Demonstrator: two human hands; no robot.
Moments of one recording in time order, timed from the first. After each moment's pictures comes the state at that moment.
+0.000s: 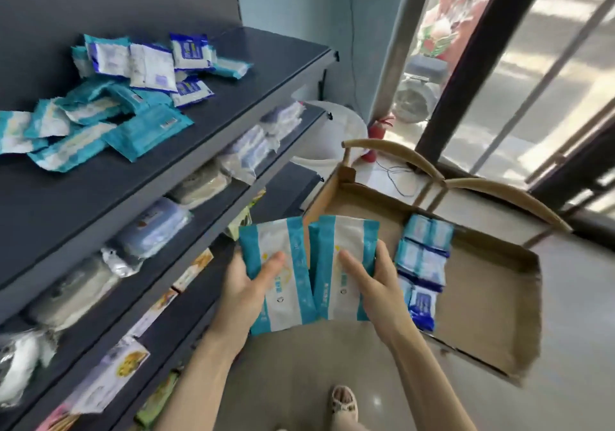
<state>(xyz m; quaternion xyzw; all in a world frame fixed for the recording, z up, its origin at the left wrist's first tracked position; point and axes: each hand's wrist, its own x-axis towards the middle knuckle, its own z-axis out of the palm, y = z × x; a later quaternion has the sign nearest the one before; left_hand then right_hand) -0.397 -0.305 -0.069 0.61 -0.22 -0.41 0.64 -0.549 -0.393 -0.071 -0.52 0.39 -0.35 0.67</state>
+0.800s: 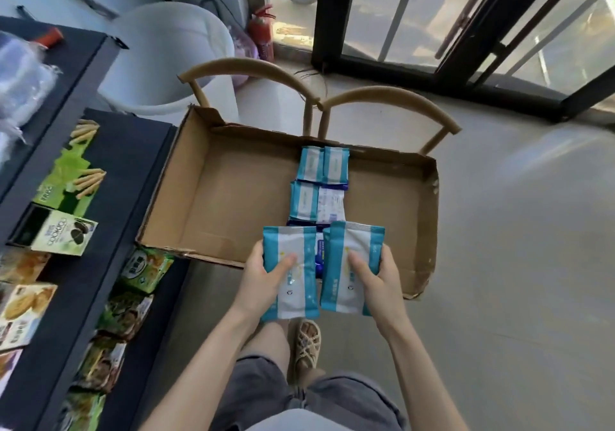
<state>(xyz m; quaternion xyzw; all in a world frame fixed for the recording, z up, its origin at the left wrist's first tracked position) -0.606 -0.546 -0.196 0.65 -0.23 -0.60 0.41 -0.787 -0.565 -0.195 -0.37 0.61 -0.37 0.60</state>
